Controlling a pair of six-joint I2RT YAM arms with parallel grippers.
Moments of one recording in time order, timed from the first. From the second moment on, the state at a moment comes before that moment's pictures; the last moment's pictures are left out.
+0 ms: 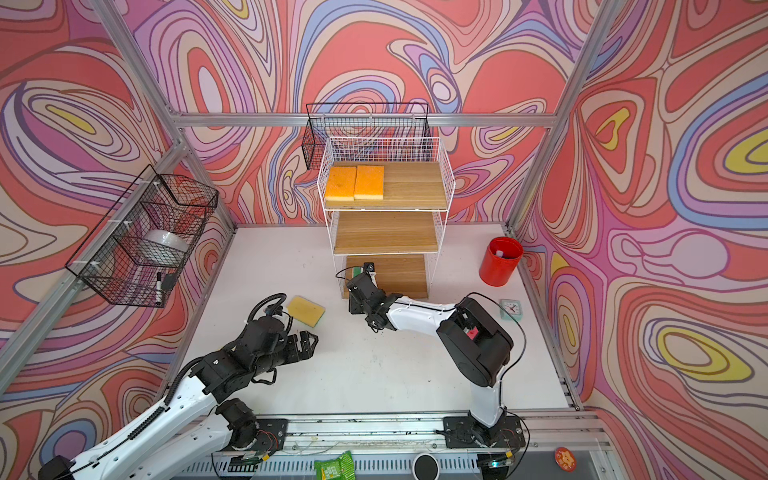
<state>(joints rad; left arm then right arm) -0.63 0.73 0.53 -0.63 -0.08 -0.78 0.81 1.88 1.18 -0.08 0.27 0.62</state>
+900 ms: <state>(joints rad) -0.62 0.74 0.49 -0.61 -0.07 -0.76 0.81 2.03 1.30 -0.03 0.31 0.66</state>
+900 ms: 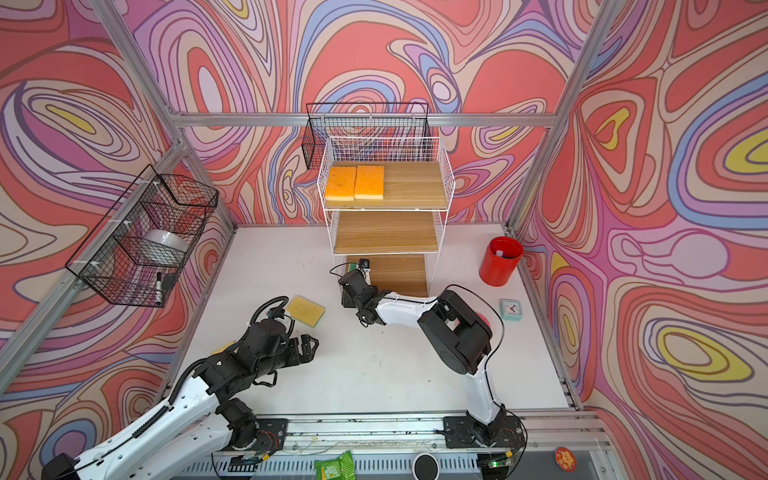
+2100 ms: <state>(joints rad) -0.62 0.74 0.49 -0.61 -0.07 -0.76 0.80 2.11 1.38 -0.05 0.32 0.61</state>
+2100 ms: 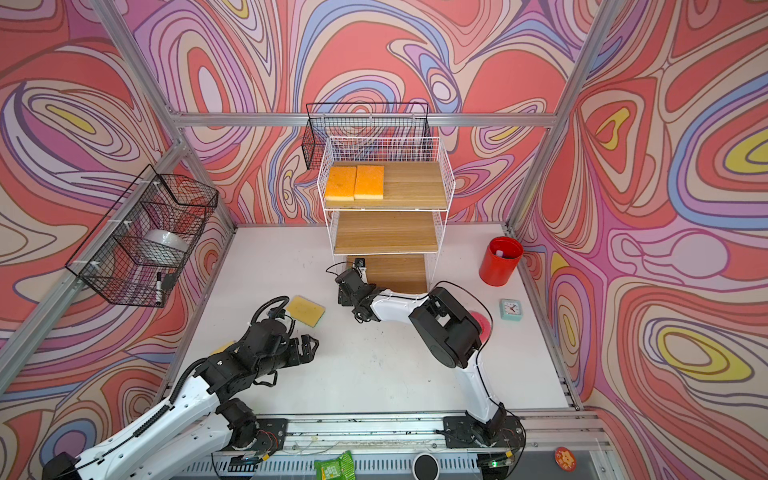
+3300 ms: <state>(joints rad) -0.62 0.79 0.63 -0.69 -0.12 -0.77 0.79 2.02 1.27 0.04 0.27 0.58</state>
